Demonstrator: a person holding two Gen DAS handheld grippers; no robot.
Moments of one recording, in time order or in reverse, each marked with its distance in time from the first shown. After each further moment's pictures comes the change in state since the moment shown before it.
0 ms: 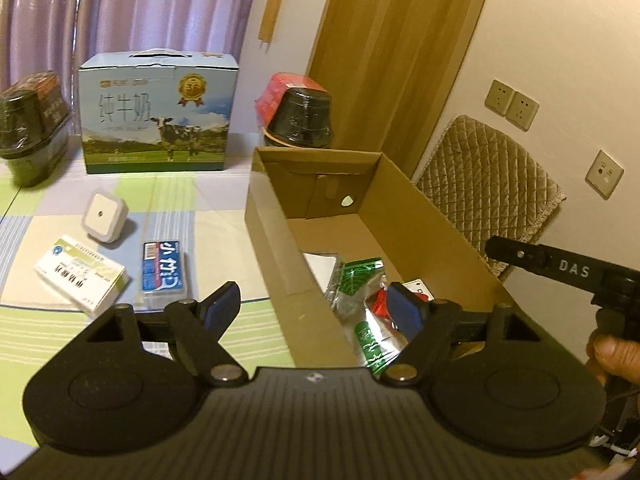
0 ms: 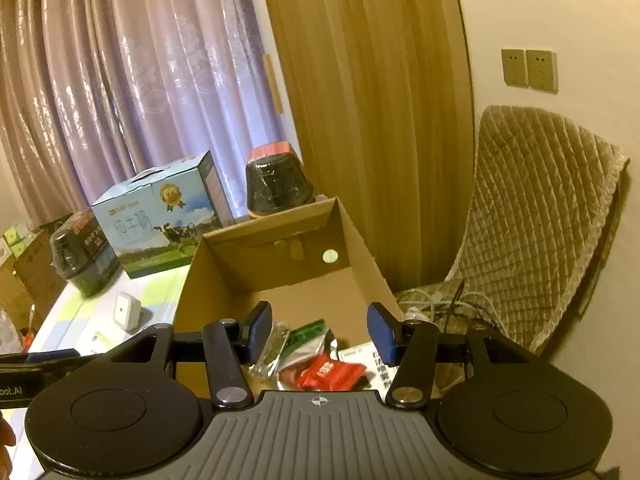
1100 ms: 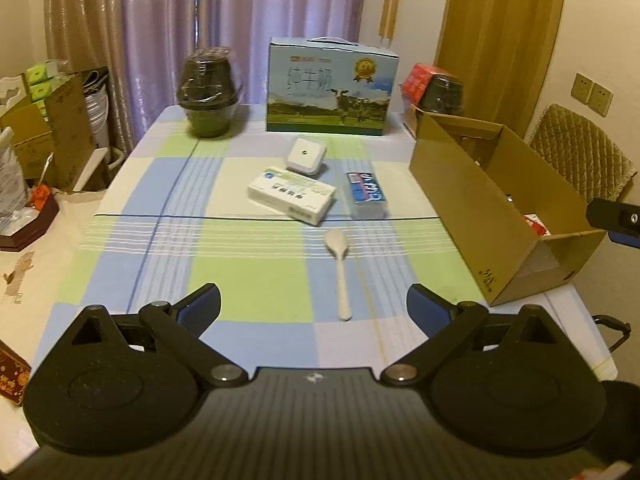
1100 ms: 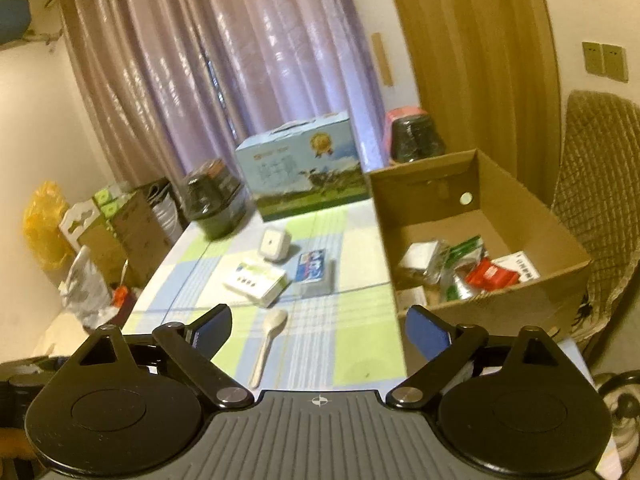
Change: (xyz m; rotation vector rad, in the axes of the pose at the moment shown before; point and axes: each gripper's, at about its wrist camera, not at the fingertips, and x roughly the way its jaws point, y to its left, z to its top) left arm -0.162 0.115 -0.097 -0.036 0.012 0.303; right arm -0.092 0.146 -0.081 -0.051 0.073 0.229
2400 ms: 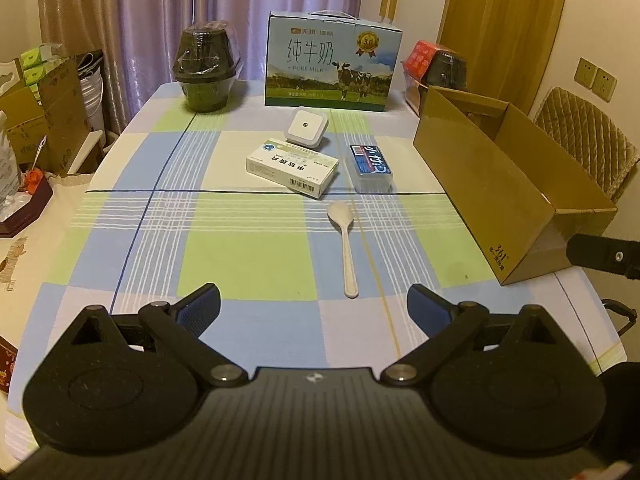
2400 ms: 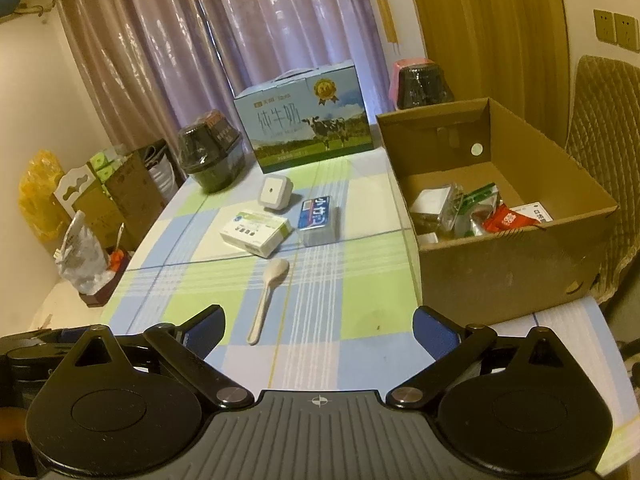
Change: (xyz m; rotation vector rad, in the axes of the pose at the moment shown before) left arm 0.026 0.005 -0.015 0.002 0.051 -0.014; right arm 0.031 0.006 -0.032 0.002 0.109 -0.010
